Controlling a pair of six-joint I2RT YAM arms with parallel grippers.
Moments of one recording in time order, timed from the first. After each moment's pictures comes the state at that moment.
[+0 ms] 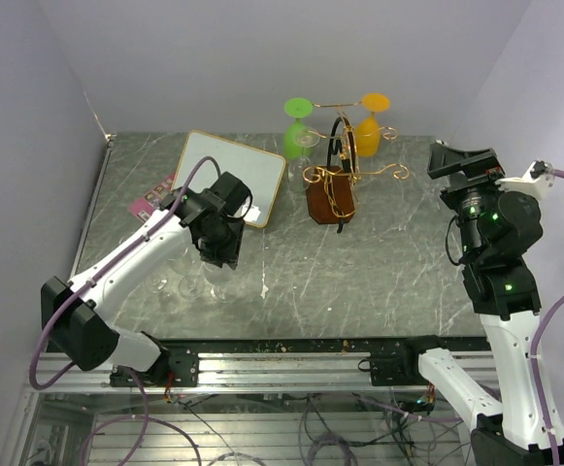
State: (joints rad) left arm -0.68 1.41 1.33 -1.18 -0.04 -0.48; right arm 0.17 0.77 1.17 -0.32 0.30 0.79
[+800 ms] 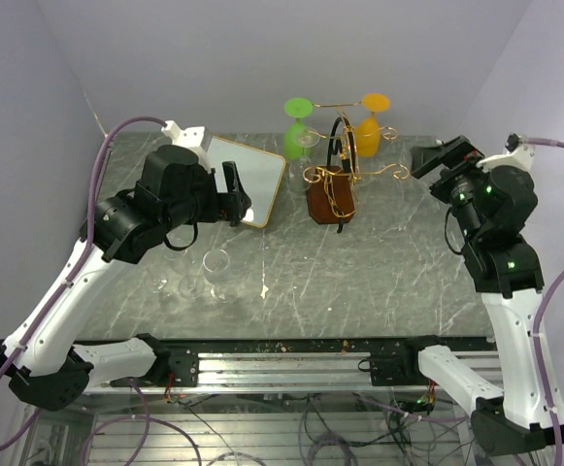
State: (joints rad) left arm -0.68 1.15 1.56 -0.92 -0.16 -0.52; right arm 0.17 0.88 1.29 -0.48 0.19 0.62
